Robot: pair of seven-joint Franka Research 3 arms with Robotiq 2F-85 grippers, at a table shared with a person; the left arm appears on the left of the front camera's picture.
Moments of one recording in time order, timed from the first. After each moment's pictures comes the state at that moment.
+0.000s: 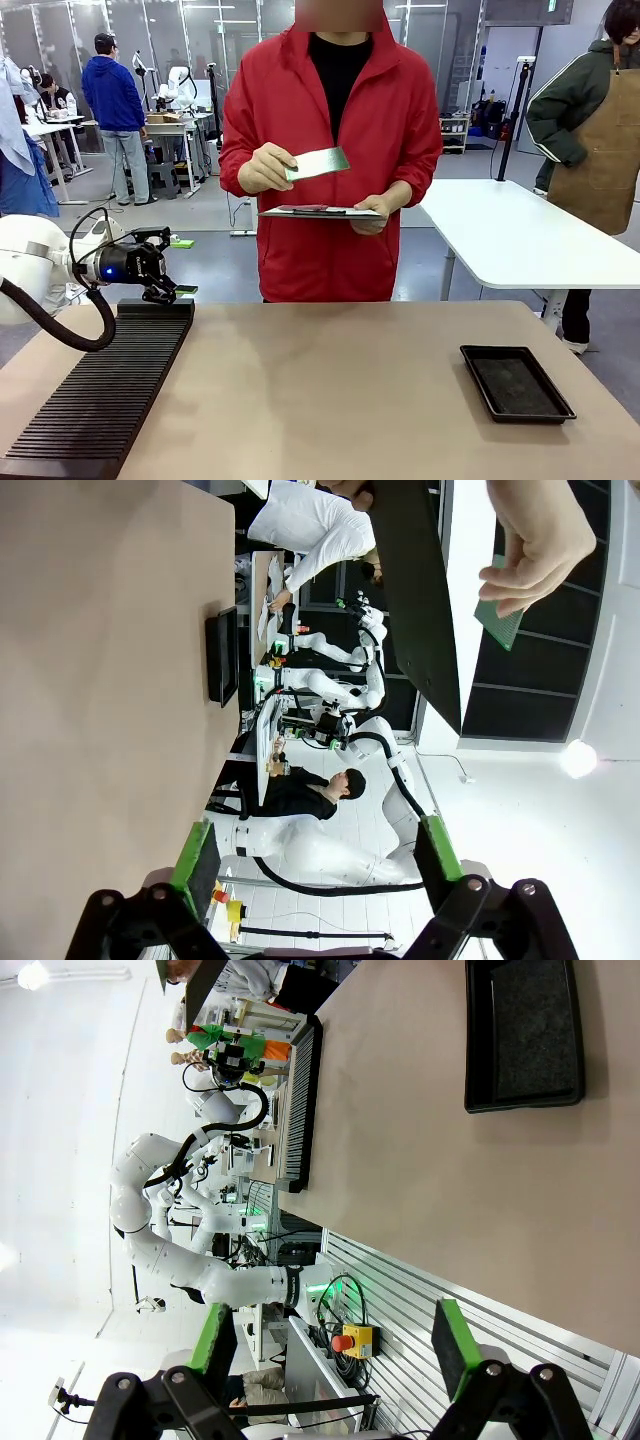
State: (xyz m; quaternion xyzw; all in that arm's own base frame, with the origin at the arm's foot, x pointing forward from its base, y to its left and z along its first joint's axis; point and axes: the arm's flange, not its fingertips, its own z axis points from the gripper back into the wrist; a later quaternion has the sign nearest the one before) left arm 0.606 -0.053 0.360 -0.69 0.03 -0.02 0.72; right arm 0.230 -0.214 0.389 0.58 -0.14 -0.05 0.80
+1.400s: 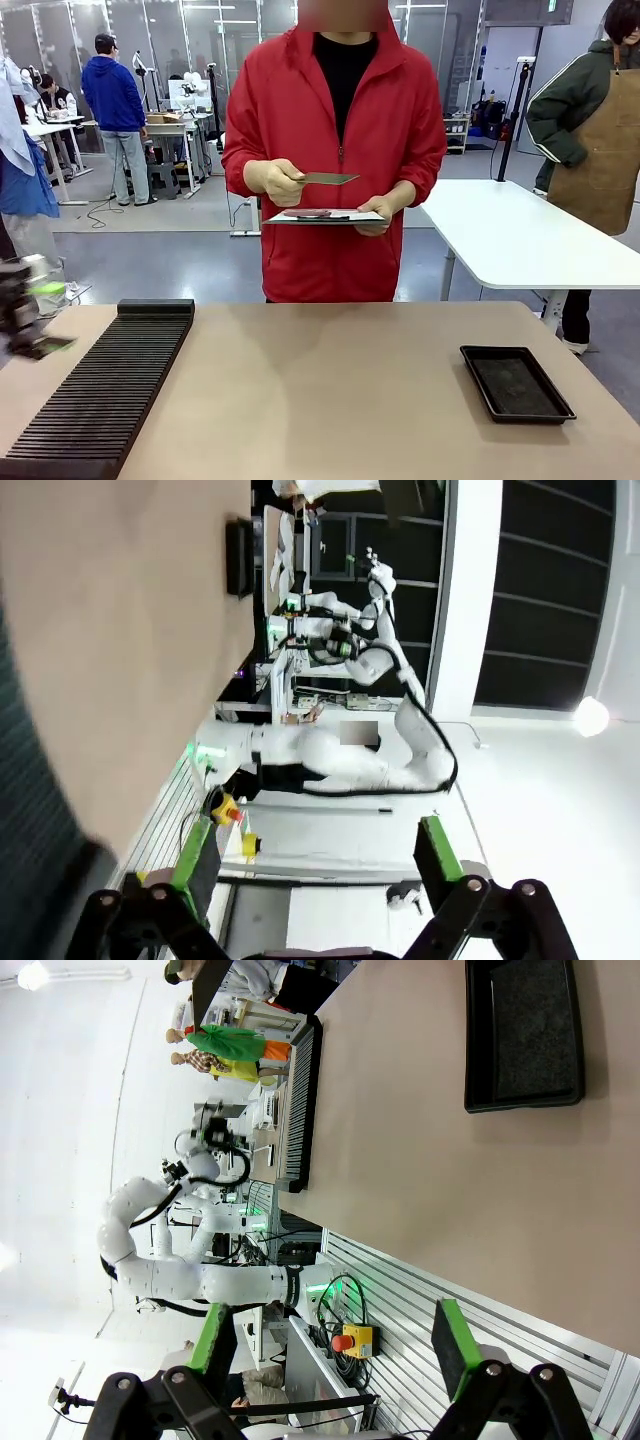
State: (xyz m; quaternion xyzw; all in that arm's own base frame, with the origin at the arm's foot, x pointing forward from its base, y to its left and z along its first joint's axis) left arm 0.421 0.094 0.372 -0.68 0.04 -0.05 0.73; right arm 0.230 -0.214 0.389 0.58 -0.14 -0.05 0.80
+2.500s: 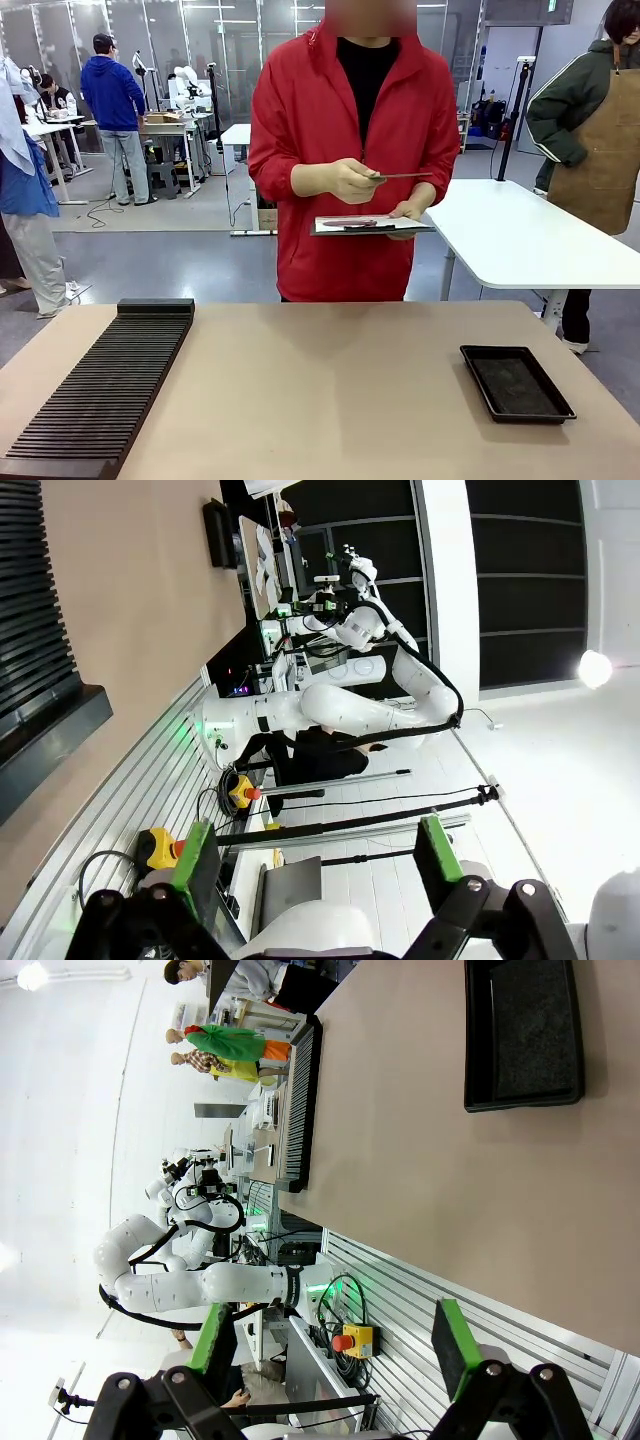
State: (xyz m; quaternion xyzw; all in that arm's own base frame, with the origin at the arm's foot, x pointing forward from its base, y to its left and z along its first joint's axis) left arm 0.276 0.176 0.370 -0.69 -0.04 -0.08 0.71; right arm 0.230 -0.215 0.389 0.58 -0.14 -0.05 0.80
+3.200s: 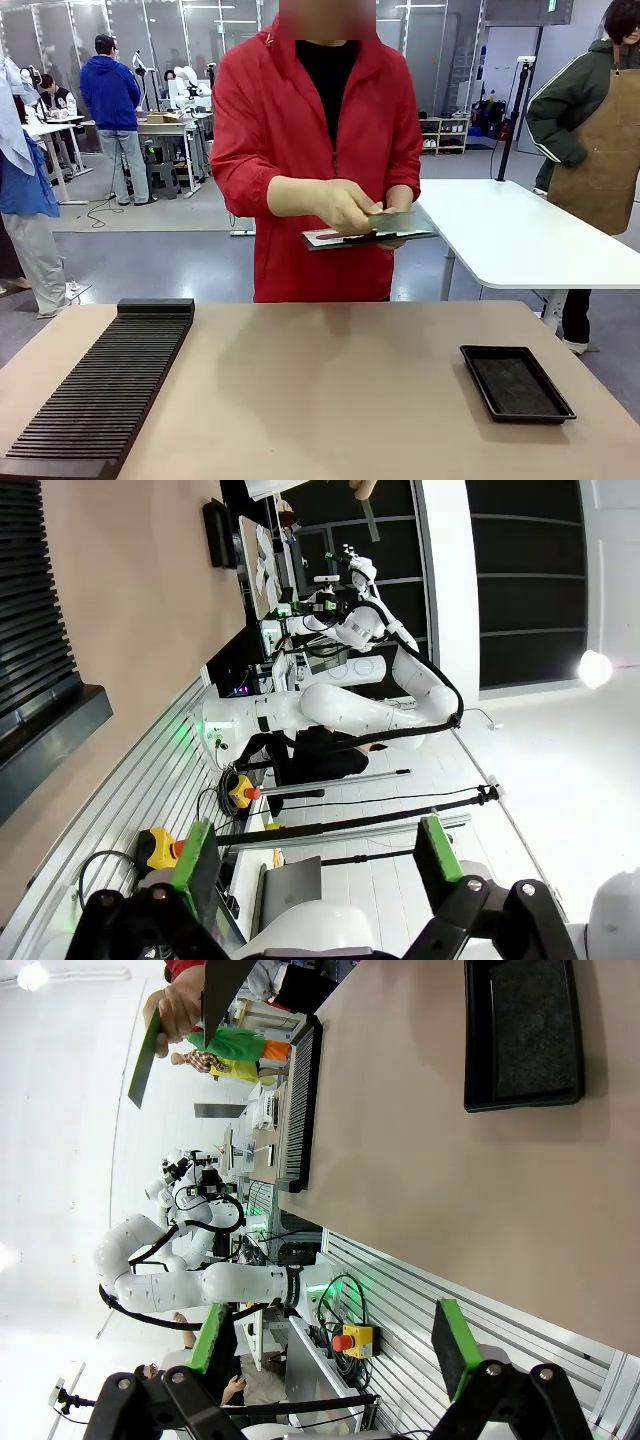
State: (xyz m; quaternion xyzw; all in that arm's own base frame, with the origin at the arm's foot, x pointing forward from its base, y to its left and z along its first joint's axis) left arm 0.276 0.176 0.370 -0.69 -0.04 -0.08 0.71; right arm 0.230 -0.215 0.389 0.58 -0.14 -0.05 0.80
